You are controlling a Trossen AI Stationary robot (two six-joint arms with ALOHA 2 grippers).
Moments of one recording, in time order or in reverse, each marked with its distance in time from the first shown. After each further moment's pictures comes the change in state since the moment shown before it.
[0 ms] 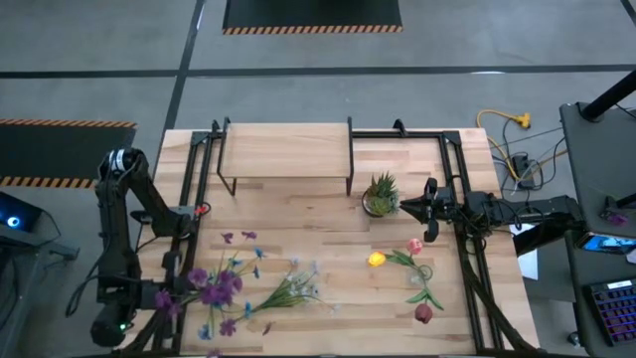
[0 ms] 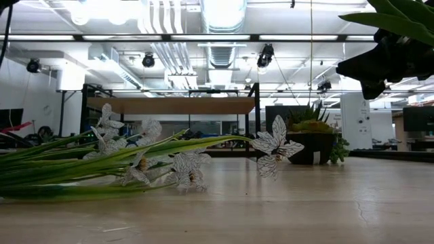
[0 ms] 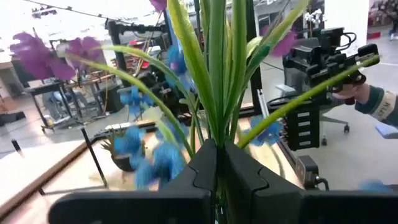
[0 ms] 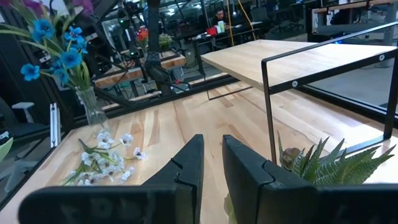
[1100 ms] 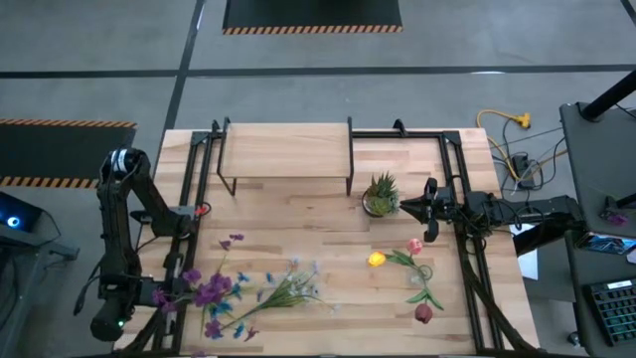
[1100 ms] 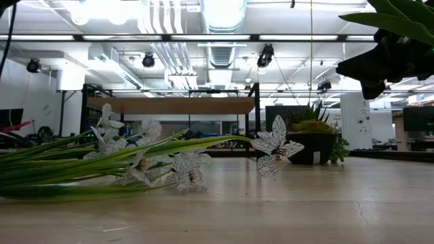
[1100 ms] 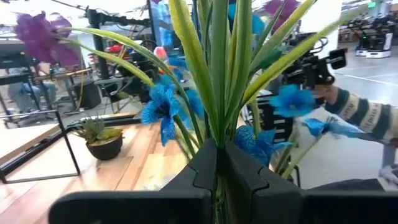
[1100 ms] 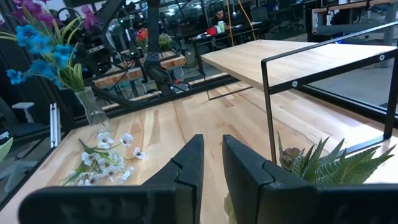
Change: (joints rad) left arm -0.085 0.000 -0.109 0.060 0.000 -0.124; right arm 0.000 0.000 0.000 0.000 0.000 0.000
